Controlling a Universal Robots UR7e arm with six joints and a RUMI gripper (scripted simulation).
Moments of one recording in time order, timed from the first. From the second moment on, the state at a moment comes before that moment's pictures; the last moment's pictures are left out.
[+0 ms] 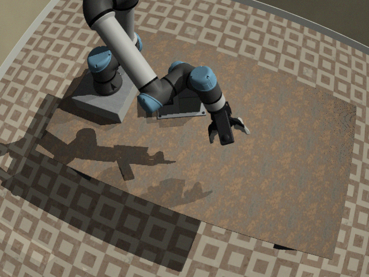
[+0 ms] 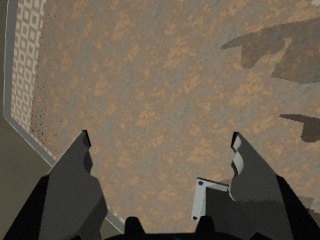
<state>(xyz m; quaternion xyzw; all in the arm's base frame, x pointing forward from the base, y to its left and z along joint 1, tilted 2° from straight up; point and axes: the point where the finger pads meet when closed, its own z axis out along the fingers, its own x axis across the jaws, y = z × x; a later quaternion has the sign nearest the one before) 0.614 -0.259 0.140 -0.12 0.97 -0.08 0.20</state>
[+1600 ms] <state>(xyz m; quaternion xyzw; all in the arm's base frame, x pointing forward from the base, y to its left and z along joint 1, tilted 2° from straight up) 0.364 -0.099 0.208 -0.19 0.98 -0.07 0.01</state>
